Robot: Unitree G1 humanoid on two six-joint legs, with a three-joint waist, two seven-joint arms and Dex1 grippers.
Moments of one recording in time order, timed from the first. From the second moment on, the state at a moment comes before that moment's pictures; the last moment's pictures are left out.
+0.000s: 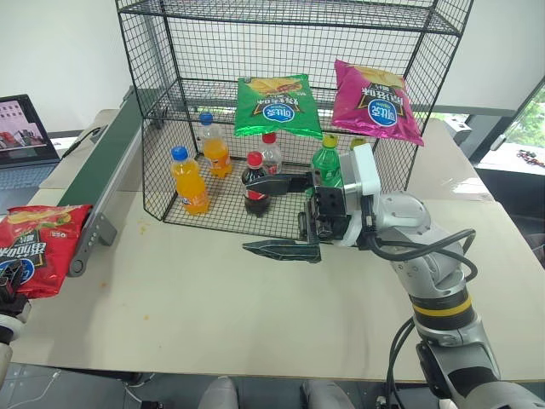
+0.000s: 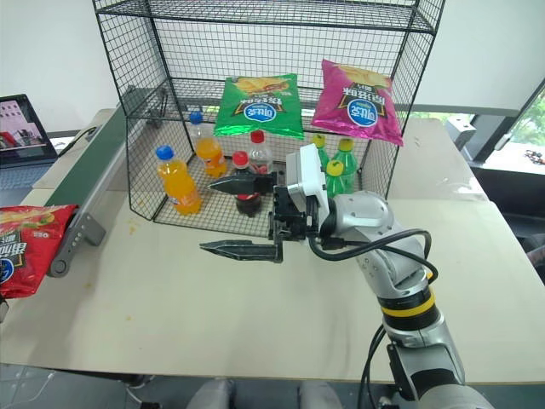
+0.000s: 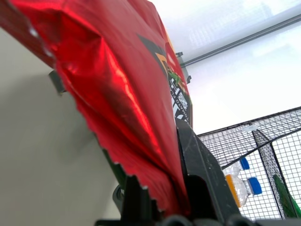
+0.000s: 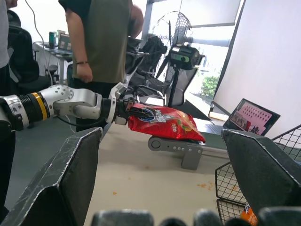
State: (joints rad) left arm 0.17 0.53 0.98 0.00 -1.71 0.64 0.05; right arm -0.66 -0.38 0.15 -0.33 0.63 0.42 1.03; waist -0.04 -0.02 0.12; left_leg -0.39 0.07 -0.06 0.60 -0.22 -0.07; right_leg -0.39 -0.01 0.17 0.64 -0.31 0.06
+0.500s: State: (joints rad) left arm -0.12 0.55 0.69 -0.51 -1.95 0.67 0.19; right arm -0.56 -0.40 0.07 -0.46 0.62 0.47 0.77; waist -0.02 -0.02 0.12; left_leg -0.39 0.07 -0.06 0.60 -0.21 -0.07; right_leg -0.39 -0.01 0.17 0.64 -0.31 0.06
